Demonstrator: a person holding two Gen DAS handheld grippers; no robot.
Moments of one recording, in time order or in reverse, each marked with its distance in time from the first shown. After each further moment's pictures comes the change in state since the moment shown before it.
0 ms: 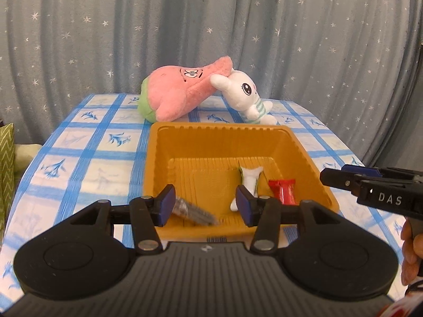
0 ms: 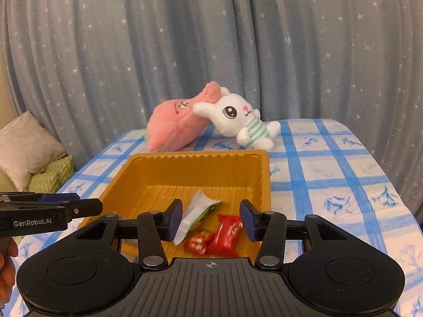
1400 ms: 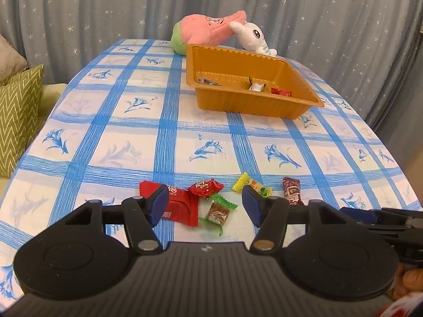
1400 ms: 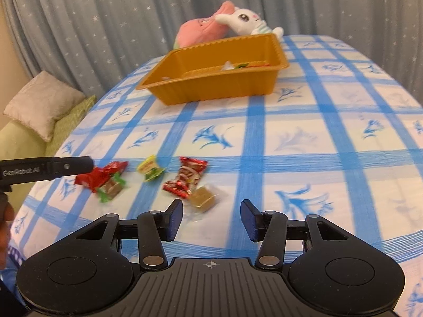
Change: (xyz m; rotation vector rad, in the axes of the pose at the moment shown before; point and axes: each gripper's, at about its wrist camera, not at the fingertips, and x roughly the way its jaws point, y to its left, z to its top) left arm -0.110 0.027 -0.139 -0.067 0.127 0.020; right arm -0.106 0.061 -0.172 0.089 0.230 0.043
